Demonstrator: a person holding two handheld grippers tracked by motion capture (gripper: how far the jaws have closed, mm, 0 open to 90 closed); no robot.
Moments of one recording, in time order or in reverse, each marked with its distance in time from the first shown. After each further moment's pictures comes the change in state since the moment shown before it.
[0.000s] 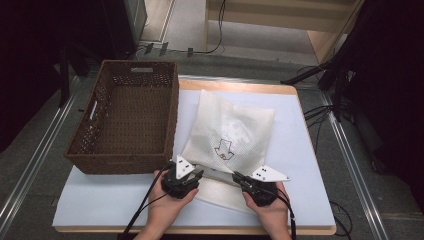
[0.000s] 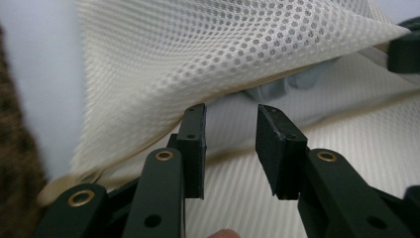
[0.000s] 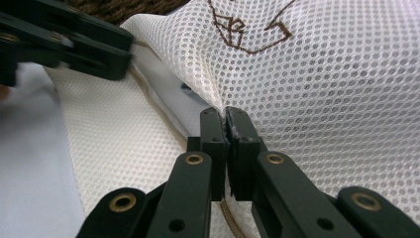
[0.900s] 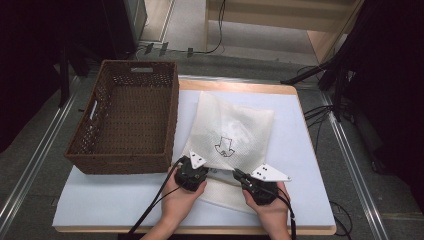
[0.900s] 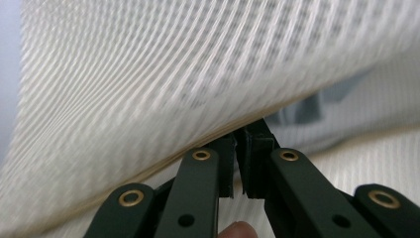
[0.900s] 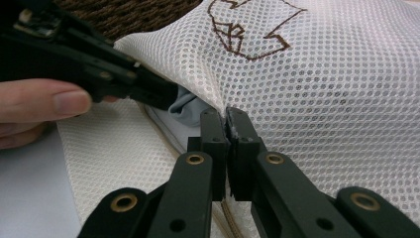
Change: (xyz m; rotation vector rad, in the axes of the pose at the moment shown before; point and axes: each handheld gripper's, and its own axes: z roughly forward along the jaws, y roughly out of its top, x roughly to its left) left arm -0.017 0.025 0.053 0.104 0.017 -0.068; right arm 0.004 0.008 -0.004 -0.033 -0.040 -0.014
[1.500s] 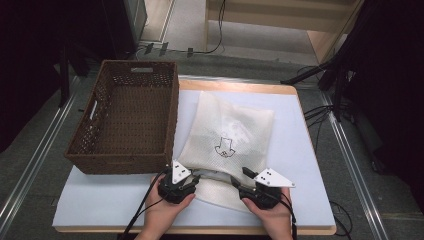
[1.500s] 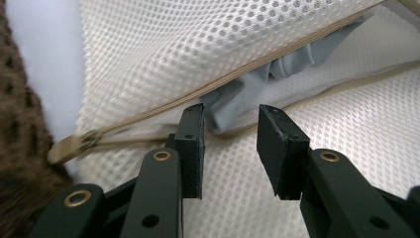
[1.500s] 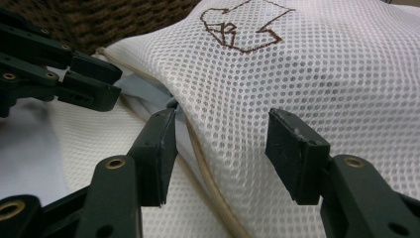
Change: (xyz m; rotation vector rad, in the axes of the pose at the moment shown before) left arm 0.015 -0.035 -0.040 -0.067 -0.023 0.047; right arm 0.000 -0.011 -0.006 -0.043 -0.022 0.006
